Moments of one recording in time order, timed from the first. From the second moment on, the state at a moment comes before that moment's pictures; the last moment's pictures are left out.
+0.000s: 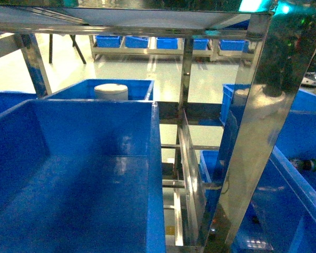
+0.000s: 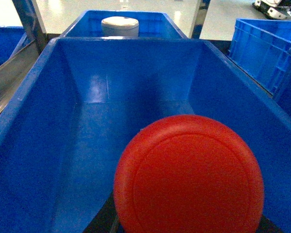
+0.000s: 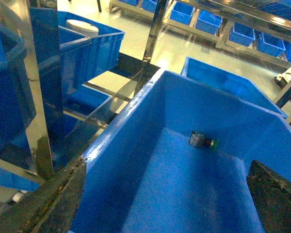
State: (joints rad) left arm -0.16 0.78 0.17 0.27 -0.05 -0.10; right arm -0.31 0.15 0.07 -0.17 -0.50 -0.35
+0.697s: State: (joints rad) left arm -0.01 1.32 0.36 0.37 0.16 -0.01; right arm -0.31 0.15 0.07 -0.17 -0.50 -0.35
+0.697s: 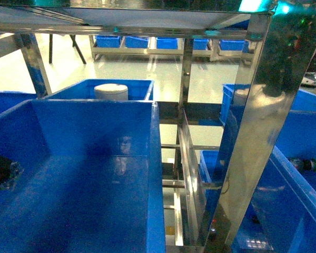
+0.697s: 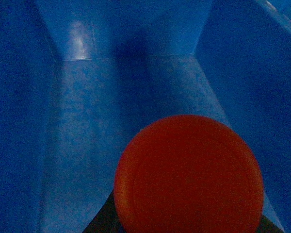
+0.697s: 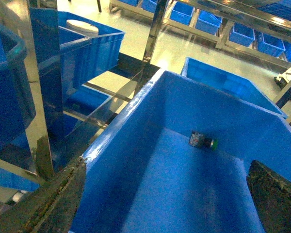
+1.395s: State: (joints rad) left arm -0.01 1.57 0.47 0.44 0.09 0.00; right arm -0.31 0.15 0.07 -0.17 -0.50 -0.36
